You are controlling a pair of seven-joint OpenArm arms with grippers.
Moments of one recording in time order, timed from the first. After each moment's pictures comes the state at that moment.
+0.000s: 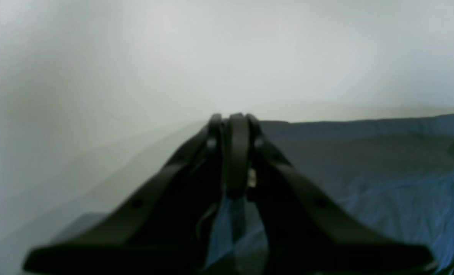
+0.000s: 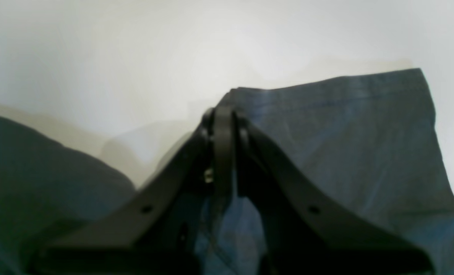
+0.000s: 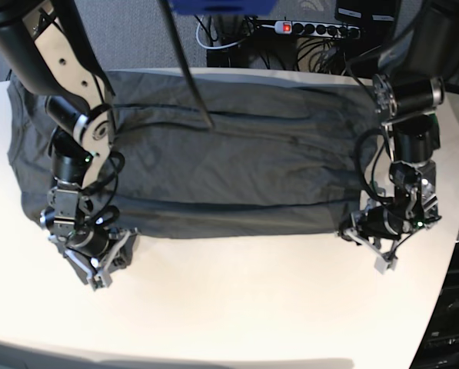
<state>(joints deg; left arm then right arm) -30.2 -14.3 -14.1 38.8 -21.8 -23.0 44.7 35.8 4.1 39.6 33.6 -44.8 40.7 -5.5</state>
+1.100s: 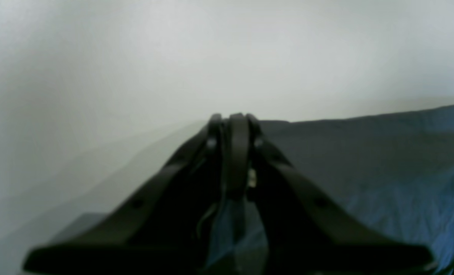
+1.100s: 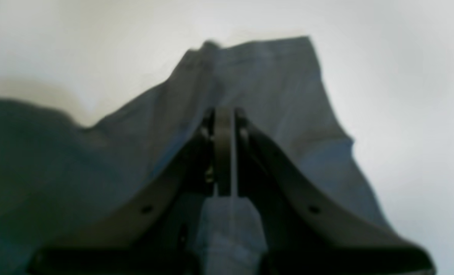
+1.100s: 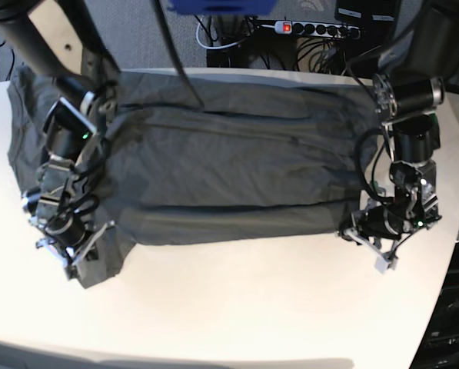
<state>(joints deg) -30.1 -14.3 -14.2 38.9 -22.0 -23.1 44.7 28.3 3.0 41.1 50.3 -43.7 40.9 -5.9</state>
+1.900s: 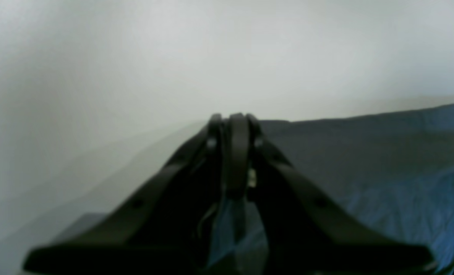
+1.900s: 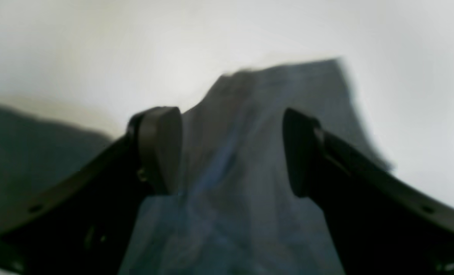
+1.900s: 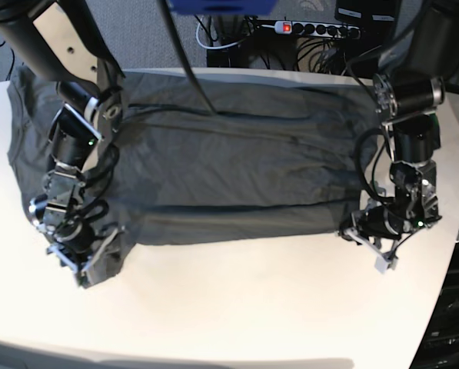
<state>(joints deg) -30.1 -14.4 -14.1 38.9 -21.9 -23.3 44.7 30.7 2.0 41.1 46.8 -43.7 41.1 -6.1</state>
